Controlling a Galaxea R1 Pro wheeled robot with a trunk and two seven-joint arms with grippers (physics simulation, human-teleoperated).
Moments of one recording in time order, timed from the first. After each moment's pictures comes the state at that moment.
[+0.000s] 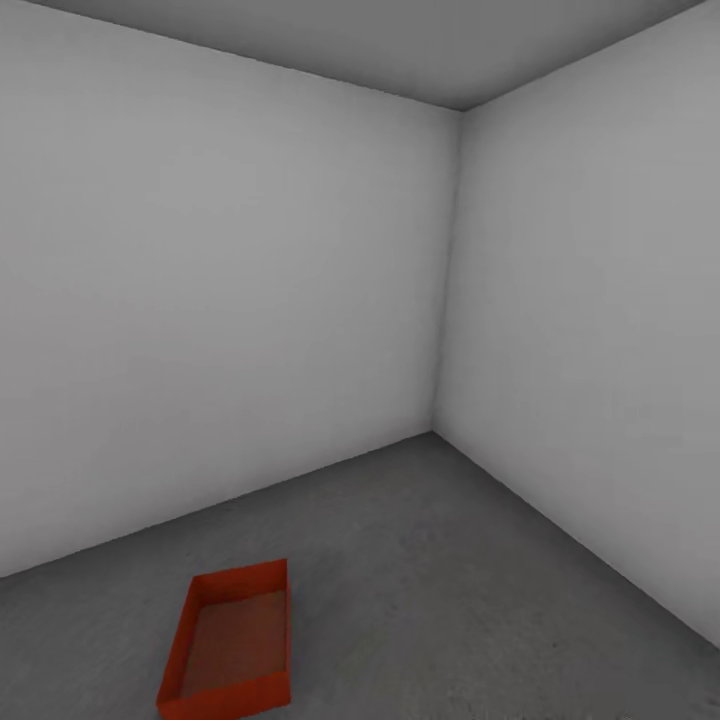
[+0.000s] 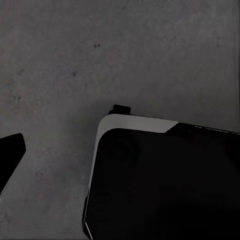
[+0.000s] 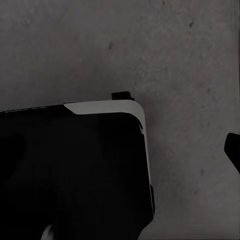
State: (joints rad) left arm -0.21 -0.04 -0.02 0.00 0.17 -0.07 0.14; right arm -0.19 0.01 0.08 0.03 -0.18 -0.08 -0.06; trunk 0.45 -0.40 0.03
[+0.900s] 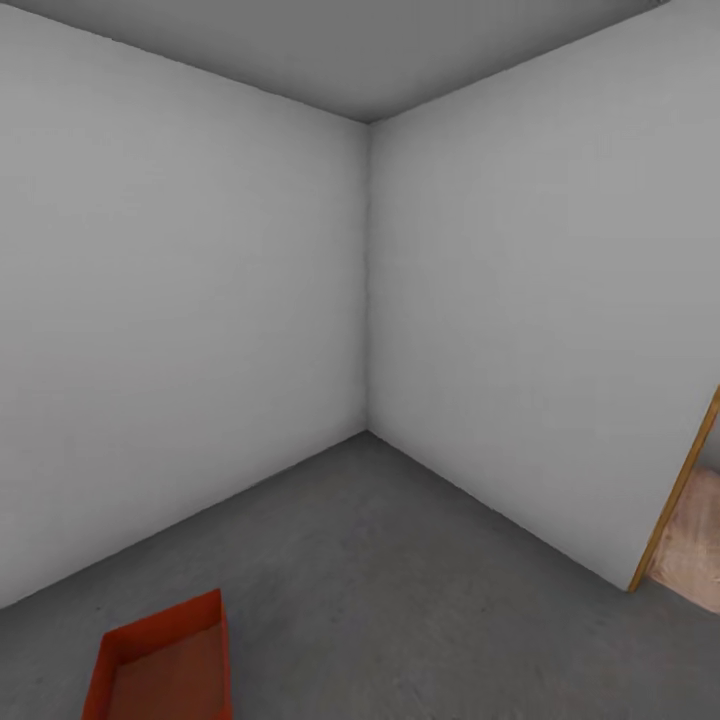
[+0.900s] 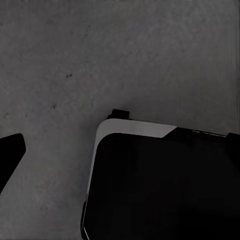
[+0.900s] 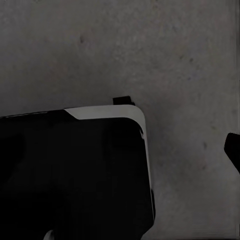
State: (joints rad) left arm -0.21 -0.04 -0.02 0.00 0.18 -0.07 0.14; right arm -0.19 0.01 0.08 0.03 -0.18 -0.09 -0.06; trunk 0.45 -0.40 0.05
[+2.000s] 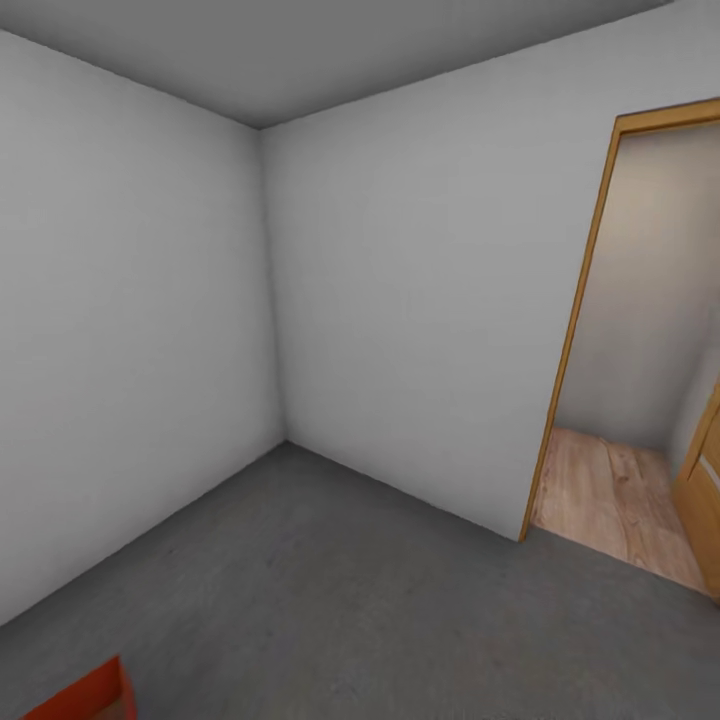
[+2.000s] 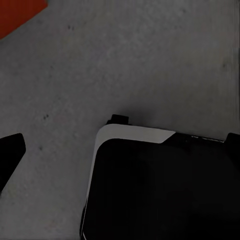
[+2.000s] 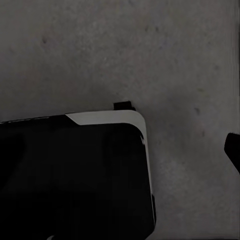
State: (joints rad) left arm -0.21 -0.04 -0.02 0.00 0.17 -0.07 0.14; right arm -0.19 0.01 0.08 0.03 -0.18 -0.09 -0.06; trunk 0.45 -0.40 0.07
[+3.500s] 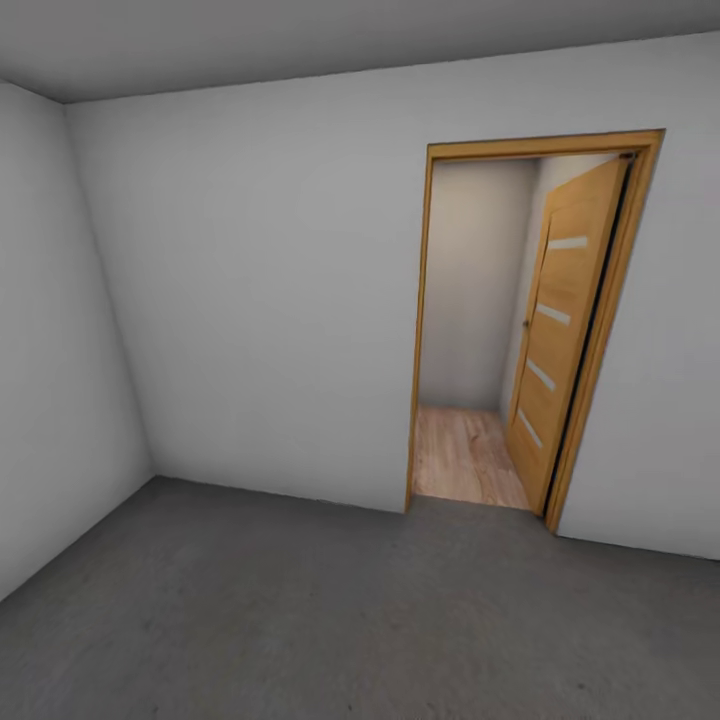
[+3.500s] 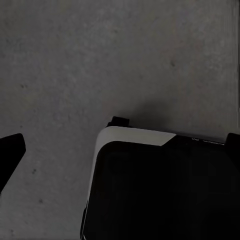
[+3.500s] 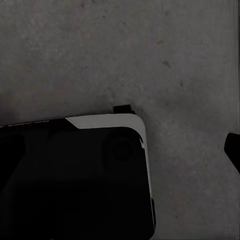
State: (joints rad) left arm -0.21 -0.04 -0.02 0.00 0.18 -0.07 0.14; right arm -0.19 0.01 0.08 0.03 -0.18 -0.09 -0.06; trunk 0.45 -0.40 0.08
